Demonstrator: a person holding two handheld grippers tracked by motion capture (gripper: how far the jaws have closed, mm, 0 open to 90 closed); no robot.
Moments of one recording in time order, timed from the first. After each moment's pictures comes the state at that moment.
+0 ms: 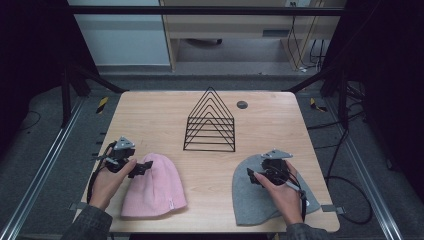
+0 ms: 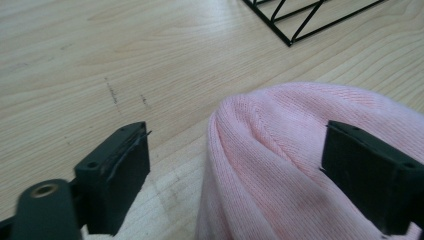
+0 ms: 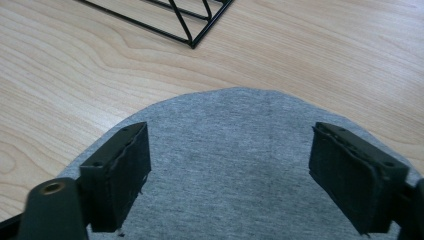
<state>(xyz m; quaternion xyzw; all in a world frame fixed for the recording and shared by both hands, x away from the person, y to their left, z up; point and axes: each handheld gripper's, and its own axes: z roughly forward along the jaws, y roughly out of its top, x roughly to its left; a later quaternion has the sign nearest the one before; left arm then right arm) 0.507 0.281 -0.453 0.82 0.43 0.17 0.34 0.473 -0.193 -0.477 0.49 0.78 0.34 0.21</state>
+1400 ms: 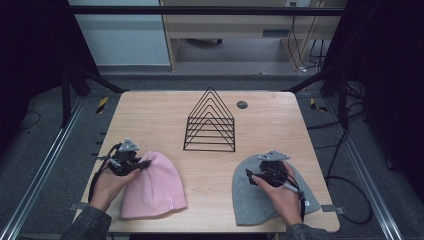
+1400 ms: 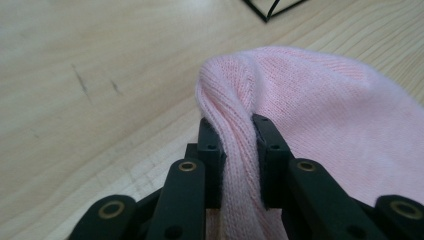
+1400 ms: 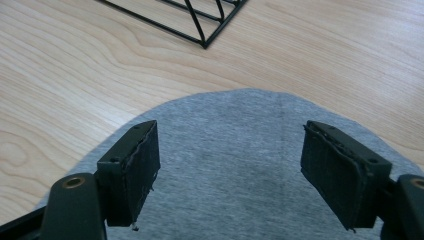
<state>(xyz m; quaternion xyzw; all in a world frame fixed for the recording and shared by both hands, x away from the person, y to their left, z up) 0.493 0.272 -0.442 0.84 0.40 0.16 0.33 0.469 -0.187 -0.477 0.47 0.78 0.34 0.22</state>
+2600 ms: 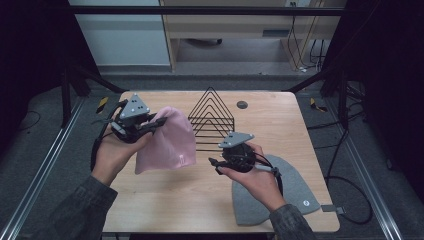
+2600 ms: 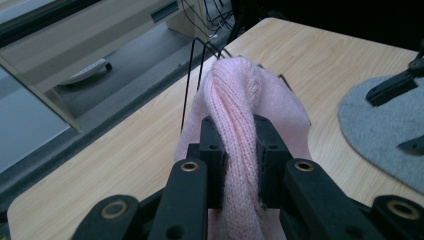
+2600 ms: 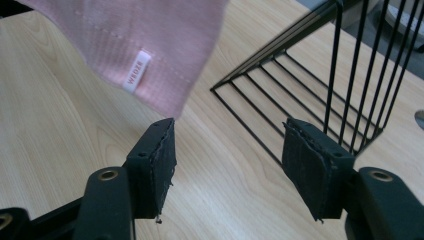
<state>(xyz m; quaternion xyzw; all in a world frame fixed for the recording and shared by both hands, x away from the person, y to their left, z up) 0.491 0.203 -0.278 0.82 0.28 0.27 0.41 0.467 -0.086 -0.372 0.29 0.85 0.39 0.20</state>
